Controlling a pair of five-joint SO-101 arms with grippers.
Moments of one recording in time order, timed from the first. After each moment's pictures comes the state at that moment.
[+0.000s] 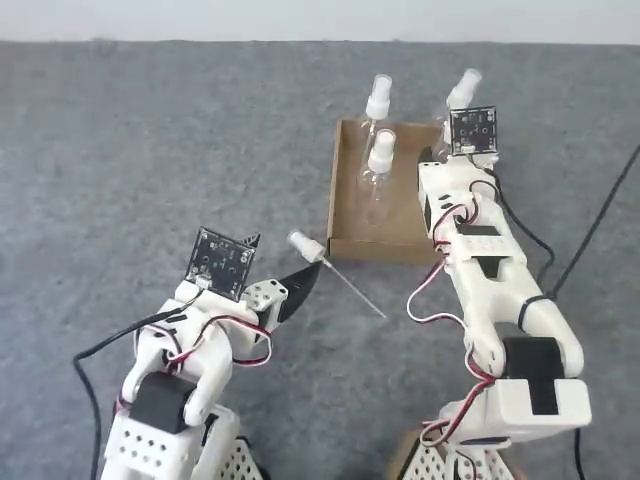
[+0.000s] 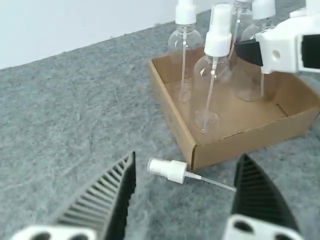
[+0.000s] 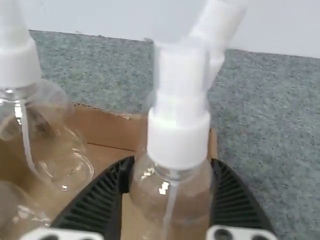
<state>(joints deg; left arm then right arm) 12.9 -88.7 77.5 54.0 -0.4 -3.8 2.4 42.0 -6.8 4.2</state>
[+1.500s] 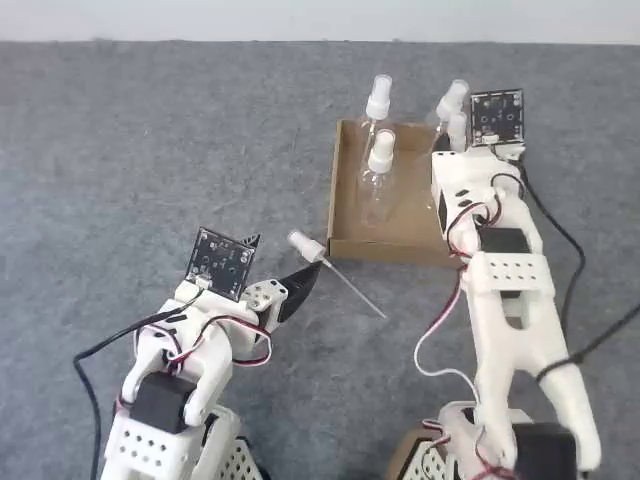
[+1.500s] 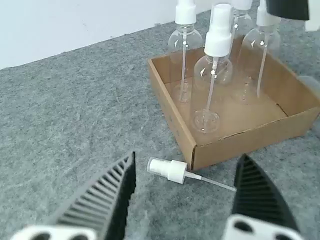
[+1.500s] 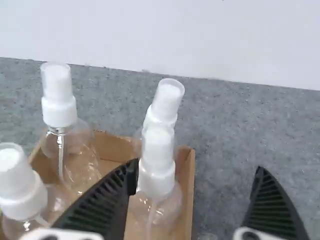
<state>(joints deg) 12.9 -88.7 77.5 54.0 -0.4 -3.6 -23.7 43.0 15.6 4.3</state>
